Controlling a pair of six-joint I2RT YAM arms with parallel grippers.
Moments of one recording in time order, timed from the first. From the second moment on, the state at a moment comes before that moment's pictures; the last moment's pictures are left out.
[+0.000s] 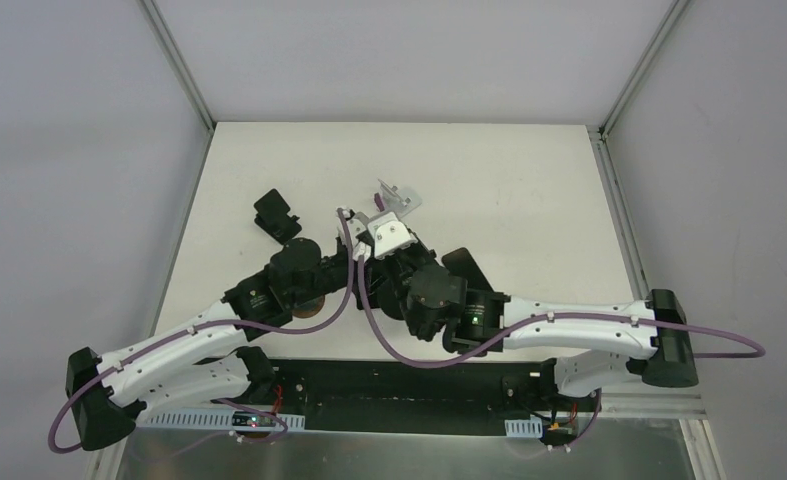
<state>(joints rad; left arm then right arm) -0.95 0.85 0.68 -0.04 0.08 -0.20 1.46 1.32 1.14 0.23 1.09 -0.38</state>
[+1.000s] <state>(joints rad) -0.97 0.75 0.65 -0.24 0.05 -0.21 1.43 0.92 1.24 -0.46 0.66 0.26</state>
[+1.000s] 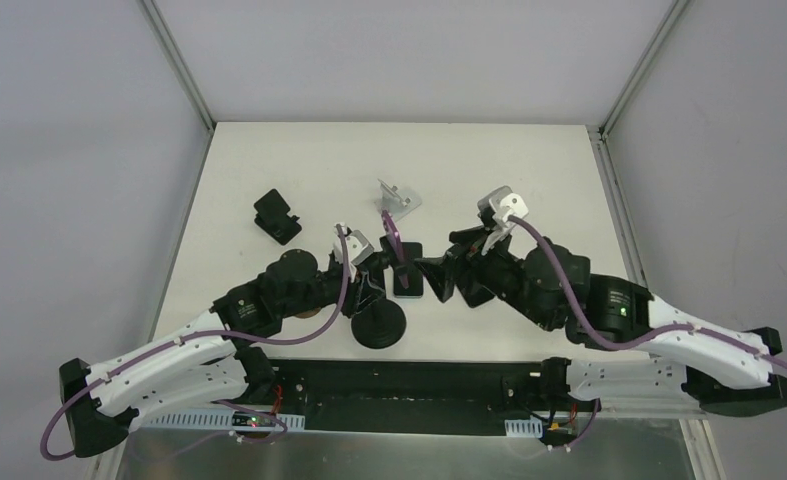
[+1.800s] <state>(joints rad) -0.97 0.75 0.64 -0.24 0.52 -0.13 1.04 0.77 0.95 -0.44 -0.39 0.08</state>
